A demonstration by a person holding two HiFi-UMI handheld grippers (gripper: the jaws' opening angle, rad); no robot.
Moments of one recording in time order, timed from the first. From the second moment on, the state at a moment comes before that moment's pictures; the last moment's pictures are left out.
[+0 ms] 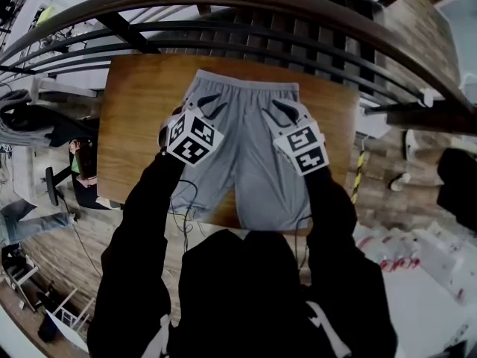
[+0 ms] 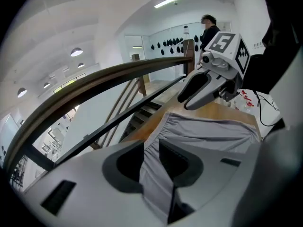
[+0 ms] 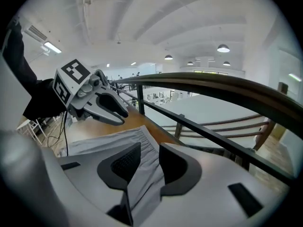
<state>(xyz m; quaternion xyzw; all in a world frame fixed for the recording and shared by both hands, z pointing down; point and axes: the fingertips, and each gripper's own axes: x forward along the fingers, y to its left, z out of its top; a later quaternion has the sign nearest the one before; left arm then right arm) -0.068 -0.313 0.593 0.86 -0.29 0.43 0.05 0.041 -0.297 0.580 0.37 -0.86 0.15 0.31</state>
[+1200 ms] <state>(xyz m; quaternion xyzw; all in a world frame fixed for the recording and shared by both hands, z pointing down) -0.046 -0.436 0.736 0.81 -0.11 0.57 -0.04 0.094 -0.424 0.724 0.29 -0.82 0.06 0.49</state>
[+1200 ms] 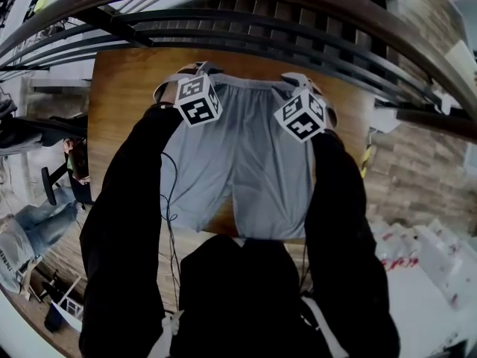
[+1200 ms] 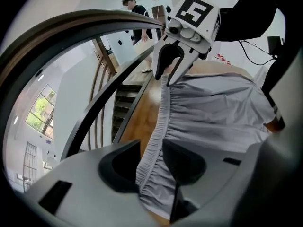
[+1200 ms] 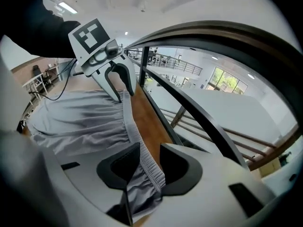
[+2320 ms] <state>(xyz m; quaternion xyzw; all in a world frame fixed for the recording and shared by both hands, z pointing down) -0.054 -0.438 0.771 0.80 0.01 0.60 0.02 0.107 -0.413 0.763 0.20 -0.81 0.07 0.54</state>
